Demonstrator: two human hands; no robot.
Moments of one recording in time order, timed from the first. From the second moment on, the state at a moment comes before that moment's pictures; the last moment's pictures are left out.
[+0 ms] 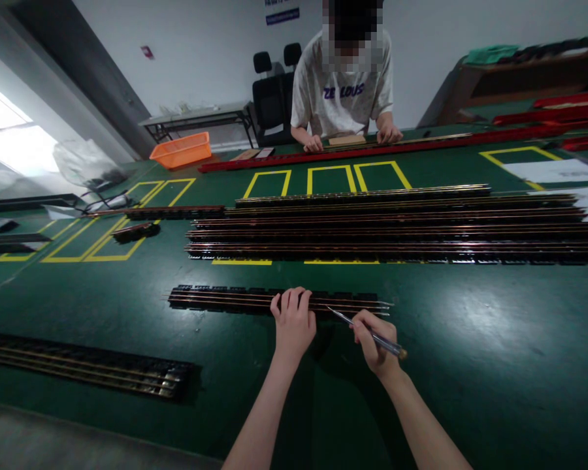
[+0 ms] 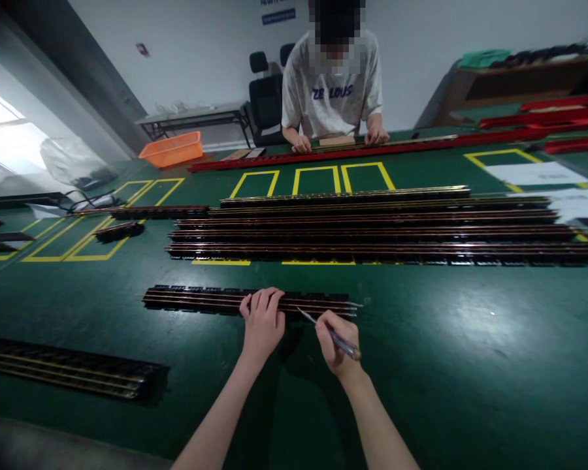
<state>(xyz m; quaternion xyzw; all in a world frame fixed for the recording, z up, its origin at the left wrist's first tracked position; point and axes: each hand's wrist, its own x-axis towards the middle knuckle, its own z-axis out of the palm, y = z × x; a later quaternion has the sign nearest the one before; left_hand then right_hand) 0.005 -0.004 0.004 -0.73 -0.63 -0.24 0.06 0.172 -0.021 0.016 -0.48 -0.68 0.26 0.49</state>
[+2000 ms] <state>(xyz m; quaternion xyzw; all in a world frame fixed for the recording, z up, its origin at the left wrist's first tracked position) 0.002 -0.005 0.008 -0.74 -0.63 -0.24 0.01 0.173 -0.020 0.012 -0.47 -0.69 0.23 0.49</state>
